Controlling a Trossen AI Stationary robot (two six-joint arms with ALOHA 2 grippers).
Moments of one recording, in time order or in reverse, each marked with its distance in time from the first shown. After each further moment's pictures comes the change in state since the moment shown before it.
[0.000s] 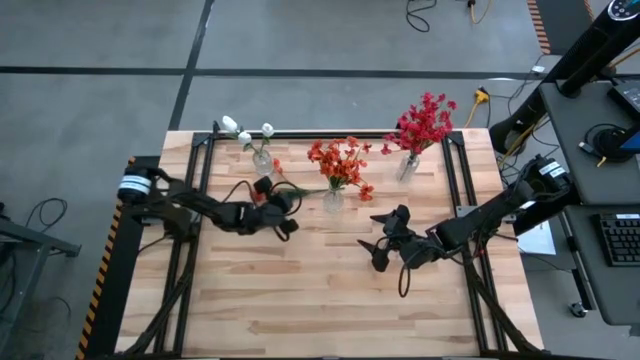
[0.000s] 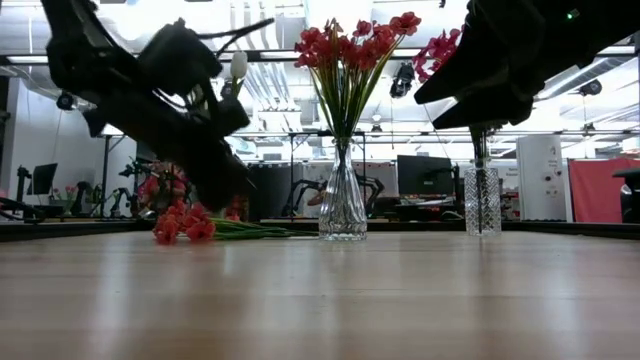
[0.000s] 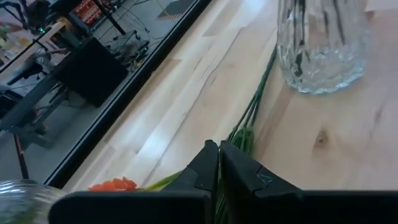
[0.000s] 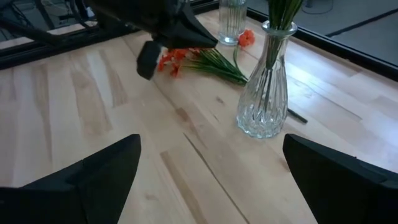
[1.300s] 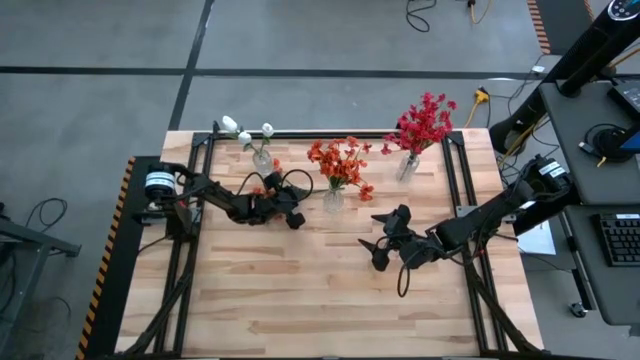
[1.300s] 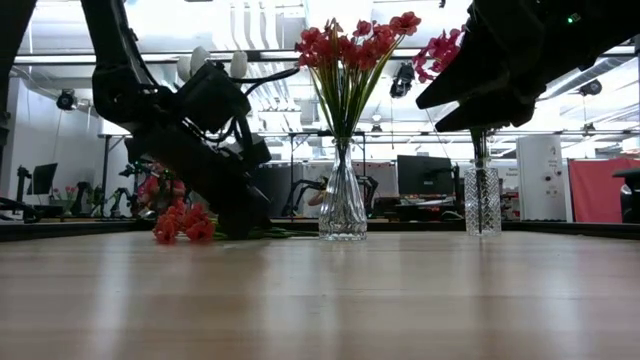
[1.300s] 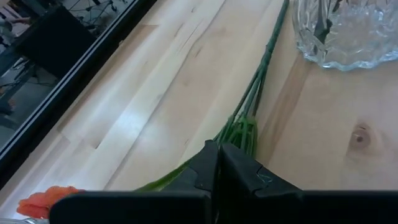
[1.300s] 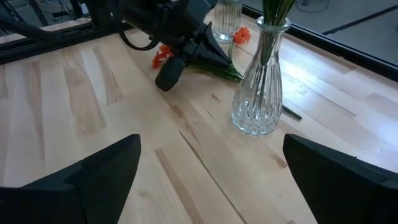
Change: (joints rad) left arm 0.144 0.189 0.074 0.059 0.186 0.002; right arm 0.000 0.001 -0.002 -0.021 0.010 0.015
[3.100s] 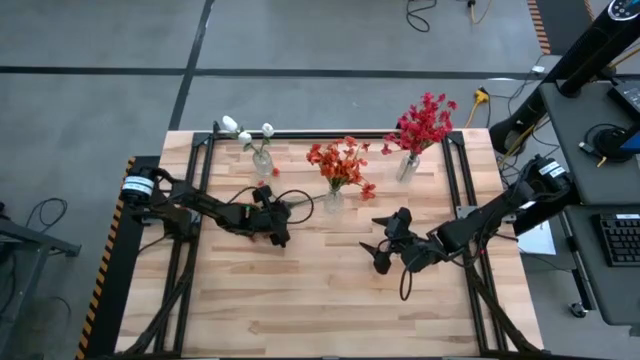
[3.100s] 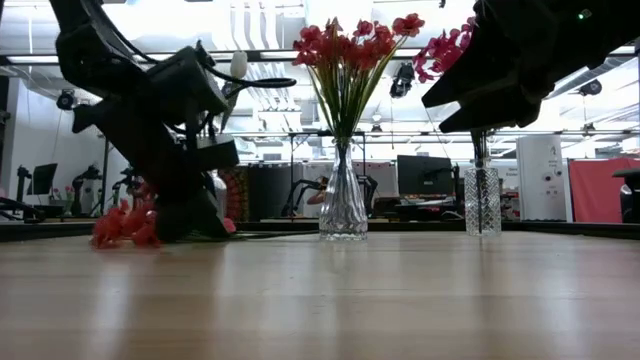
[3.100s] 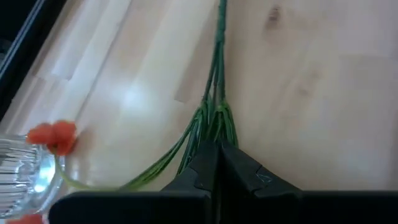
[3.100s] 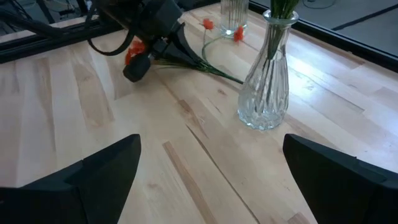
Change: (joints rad) left arm -0.170 -0.151 -0.014 -0.496 0.004 -0.215; right arm 0.027 0.000 0.000 -0.014 -0.003 0.026
